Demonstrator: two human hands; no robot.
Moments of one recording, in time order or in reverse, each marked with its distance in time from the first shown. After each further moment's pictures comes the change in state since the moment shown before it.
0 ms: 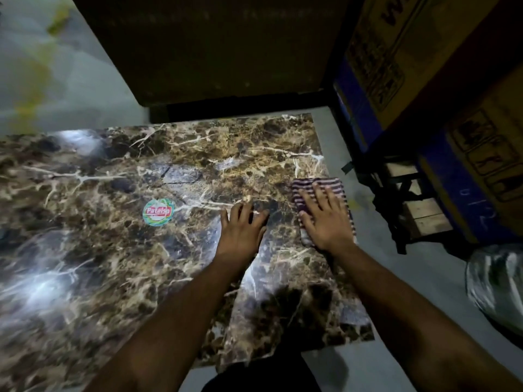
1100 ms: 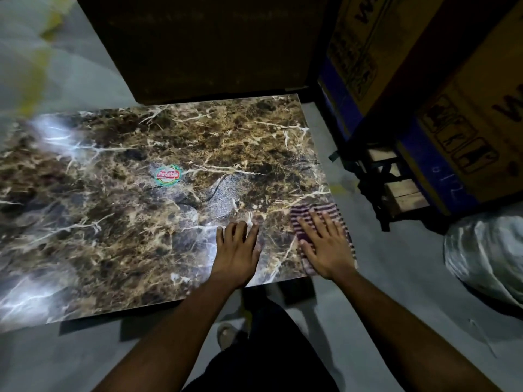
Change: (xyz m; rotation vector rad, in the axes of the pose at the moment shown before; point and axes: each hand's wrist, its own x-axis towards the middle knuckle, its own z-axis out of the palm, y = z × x) left_hand -0.167 0.021 0.023 0.001 -0.042 0.051; right_hand -0.194 -0.016 0.038 -0.005 -0.026 -0.044
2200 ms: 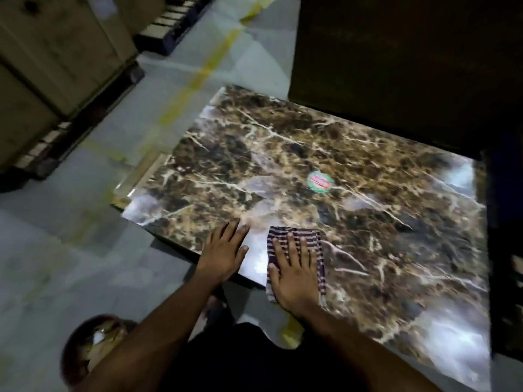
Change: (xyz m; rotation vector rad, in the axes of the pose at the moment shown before) left_hand -0.173 -0.229 -0.022 -0.189 0.012 -0.581; right_hand 0.023 -0.327 0.041 0.071 -0.114 -0.428
